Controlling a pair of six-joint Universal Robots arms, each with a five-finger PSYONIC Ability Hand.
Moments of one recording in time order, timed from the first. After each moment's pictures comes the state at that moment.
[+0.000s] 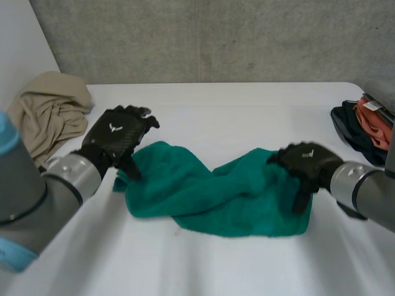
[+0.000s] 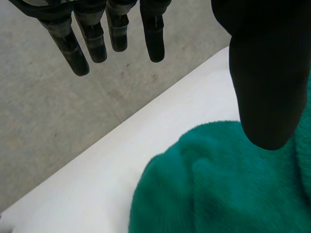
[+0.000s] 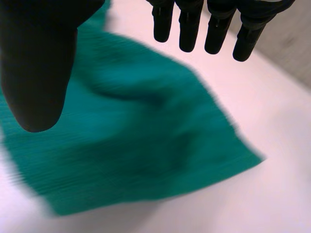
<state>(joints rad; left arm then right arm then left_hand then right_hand) 4.34 -1.77 -1.70 3.32 -1.32 3.44 1.83 -1.26 1.57 0.28 1.29 2.65 0.35 0.20 0.20 0.20 0.04 0.25 0.24 0.23 0.24 0.05</state>
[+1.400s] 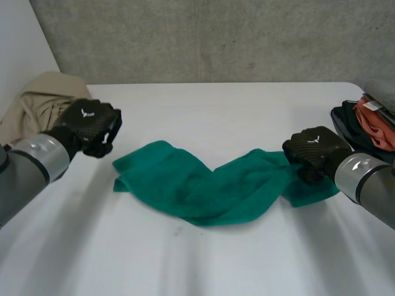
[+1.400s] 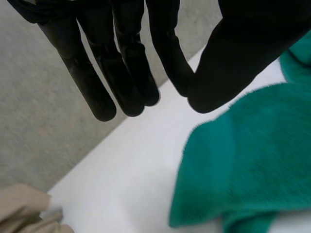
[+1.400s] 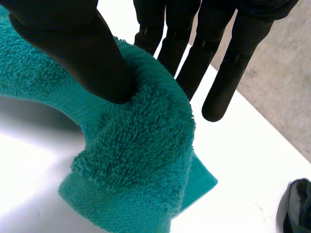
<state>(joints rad) 4.51 -1.76 -1.62 3.18 -1.22 3.59 1.81 -1.31 1.60 0.13 1.29 2.58 1.16 1.19 1.19 1.20 0.98 1.10 1.17 1.18 1.19 1.00</state>
